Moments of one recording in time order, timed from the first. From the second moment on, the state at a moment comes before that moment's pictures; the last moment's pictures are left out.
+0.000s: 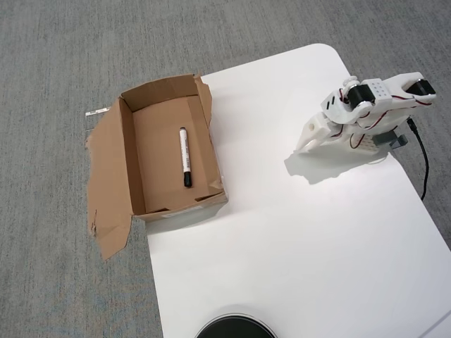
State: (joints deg) arm 1.0 193.0 180.9 76.6 177.8
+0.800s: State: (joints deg) arm 1.0 193.0 180.9 76.6 177.9
